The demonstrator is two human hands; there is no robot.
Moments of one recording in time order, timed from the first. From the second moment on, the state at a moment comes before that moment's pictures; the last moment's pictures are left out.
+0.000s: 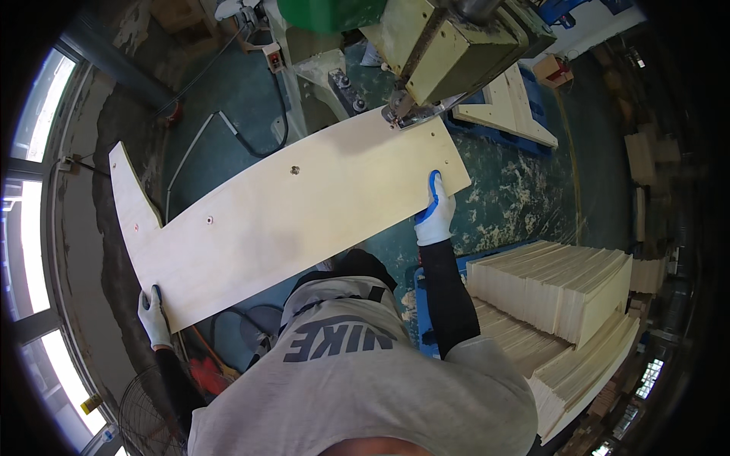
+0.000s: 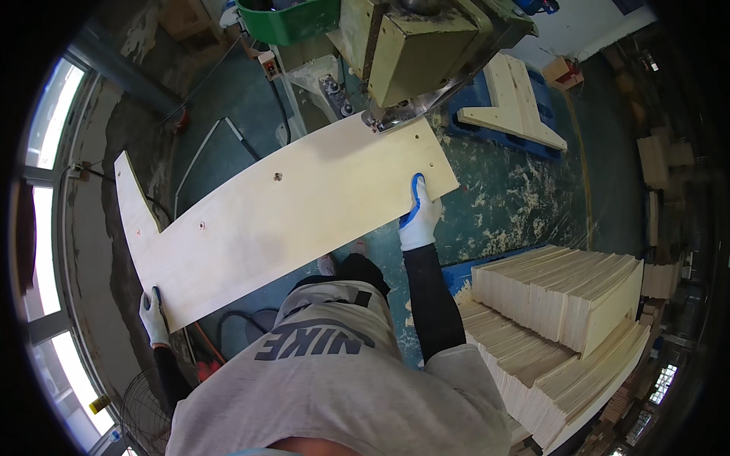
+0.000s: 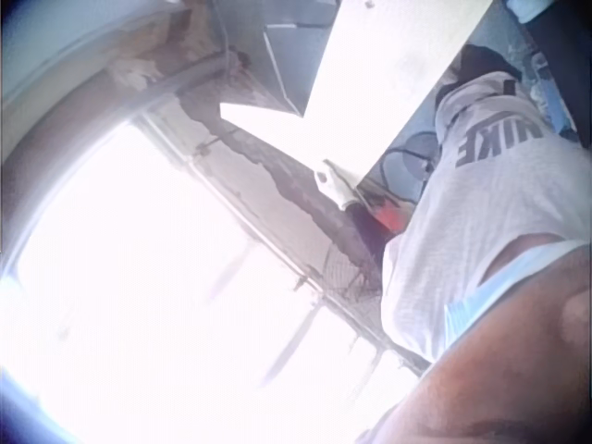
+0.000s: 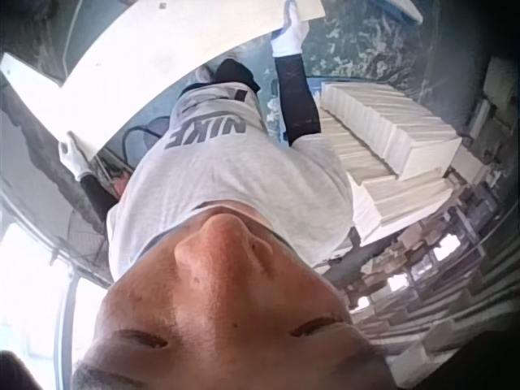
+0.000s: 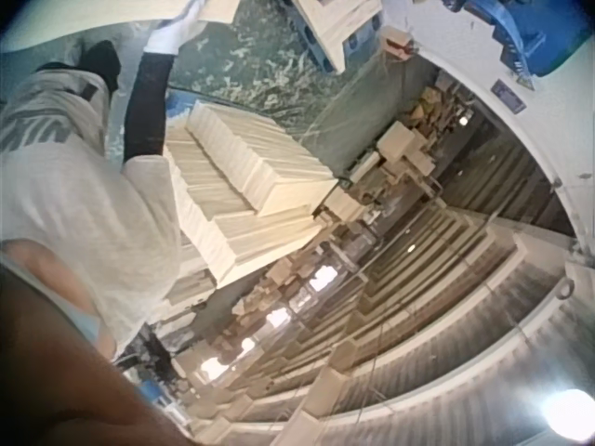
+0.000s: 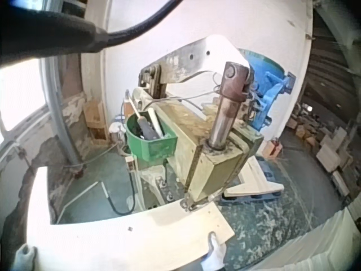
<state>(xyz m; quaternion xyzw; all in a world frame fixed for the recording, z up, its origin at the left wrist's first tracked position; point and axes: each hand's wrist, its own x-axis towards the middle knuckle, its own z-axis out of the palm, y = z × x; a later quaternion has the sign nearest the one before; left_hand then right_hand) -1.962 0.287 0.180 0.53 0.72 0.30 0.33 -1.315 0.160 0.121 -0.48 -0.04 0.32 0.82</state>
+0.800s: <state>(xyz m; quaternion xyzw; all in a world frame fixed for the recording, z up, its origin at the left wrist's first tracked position) -1.957 0.296 0.190 0.54 0.70 0.37 0.30 -1.330 0.171 0.129 -0.43 -0.01 0.26 0.86</state>
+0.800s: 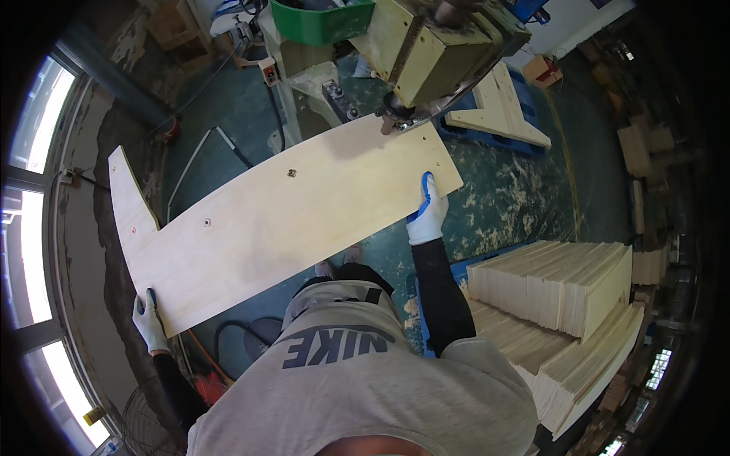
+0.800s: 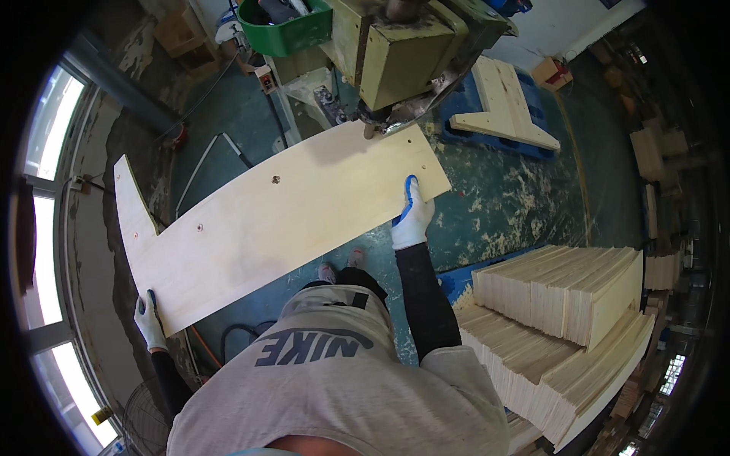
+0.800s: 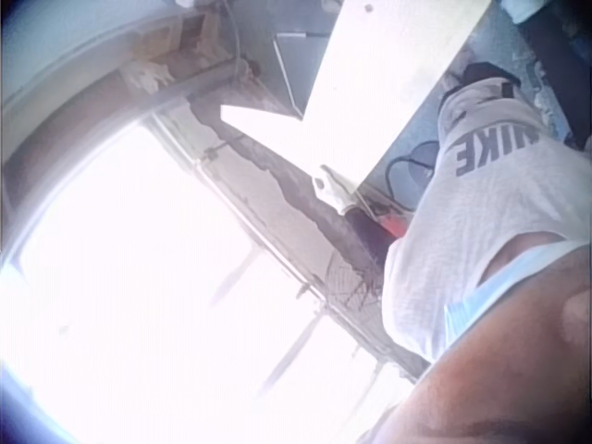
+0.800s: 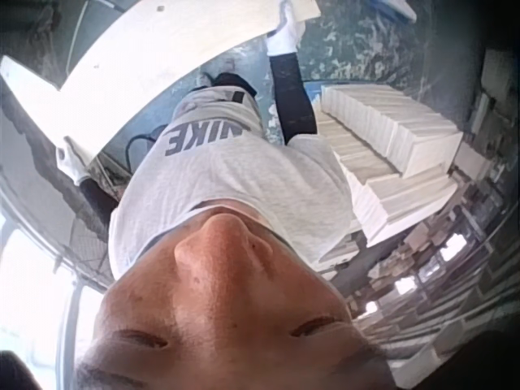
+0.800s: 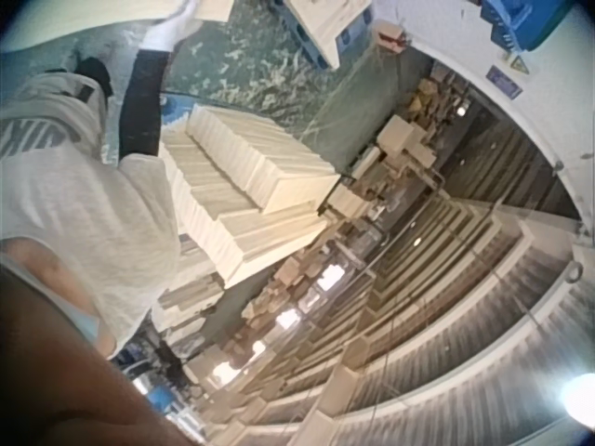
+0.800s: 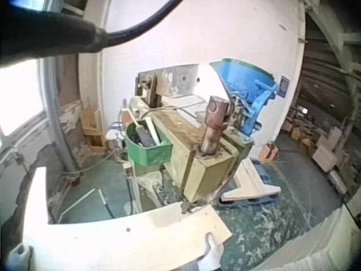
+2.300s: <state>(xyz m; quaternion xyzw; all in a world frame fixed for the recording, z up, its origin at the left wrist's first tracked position) -2.035 0.278 0.170 0.47 0.73 0.41 0.29 -1.422 0.190 0.135 -0.54 -0.03 0.34 0.77</state>
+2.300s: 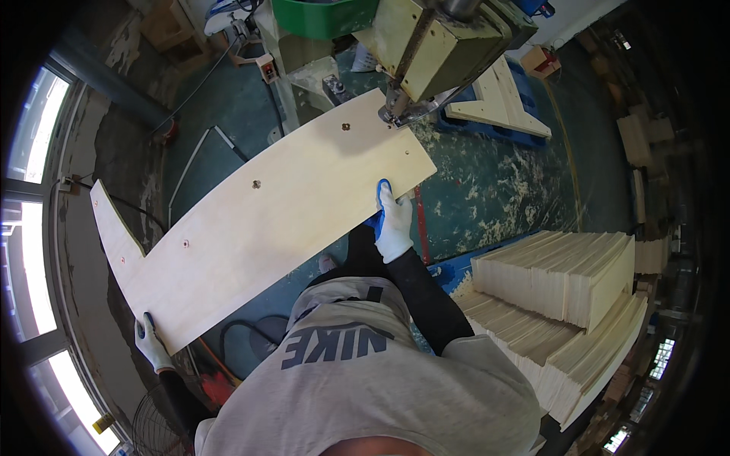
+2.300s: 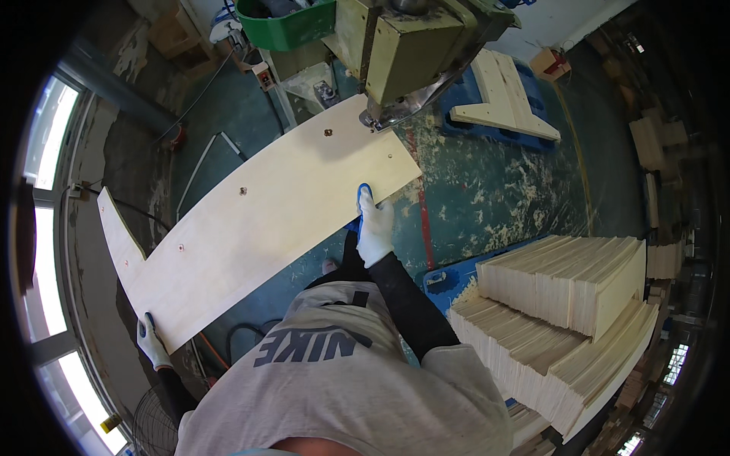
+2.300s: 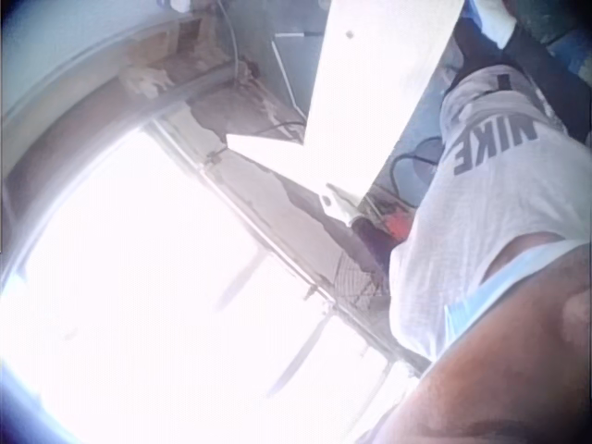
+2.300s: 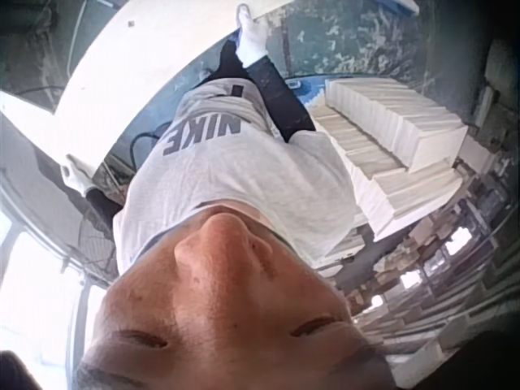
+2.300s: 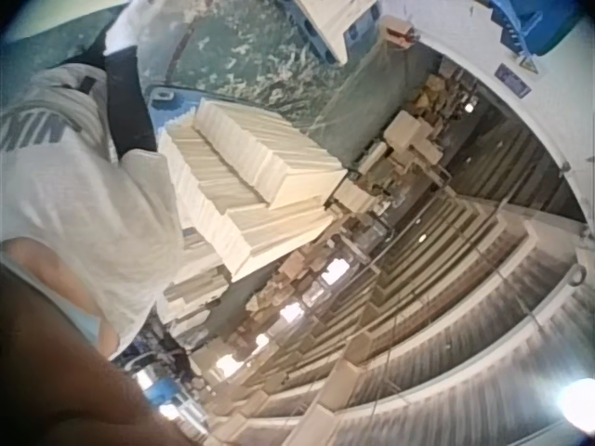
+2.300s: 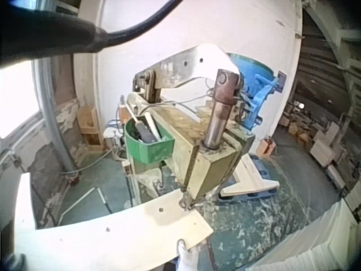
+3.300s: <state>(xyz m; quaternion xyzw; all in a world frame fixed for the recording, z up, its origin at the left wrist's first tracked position) -2.047 0.262 0.160 0.44 0.75 0.41 0.29 -1.392 0.233 0.154 -0.53 -0.13 0.47 0.69</state>
